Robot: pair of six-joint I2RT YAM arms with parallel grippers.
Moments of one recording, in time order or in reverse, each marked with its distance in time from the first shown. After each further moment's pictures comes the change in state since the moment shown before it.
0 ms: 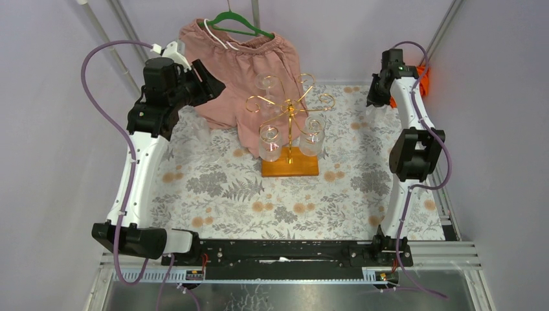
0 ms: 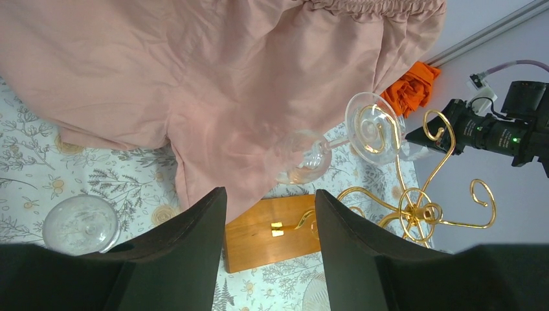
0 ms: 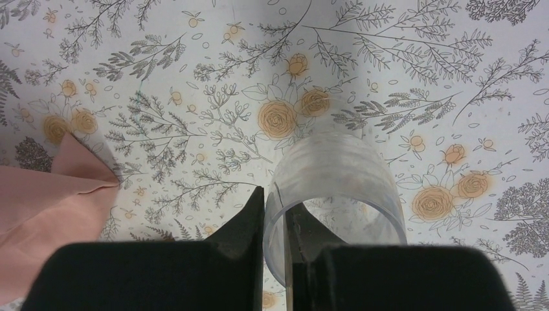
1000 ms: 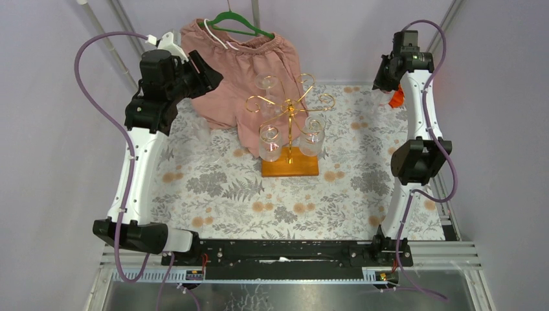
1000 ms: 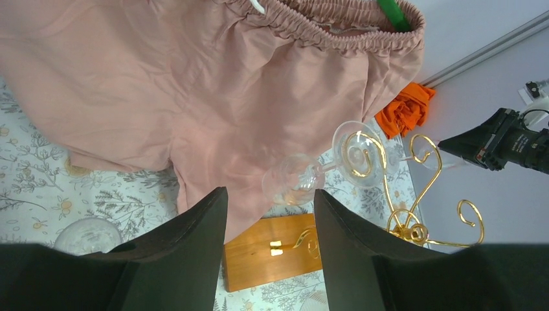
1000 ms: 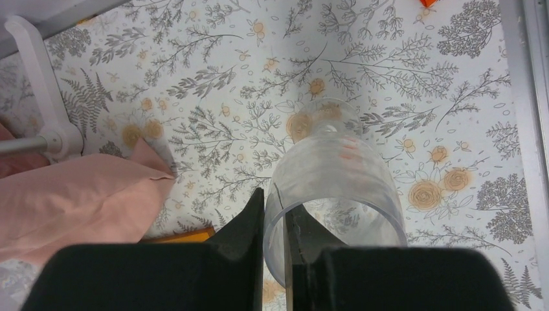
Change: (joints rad) left arm 0.000 0.038 0.096 -0.002 -0.034 0.000; right arm 0.000 -0.079 0.208 -0.119 -0.008 0.032
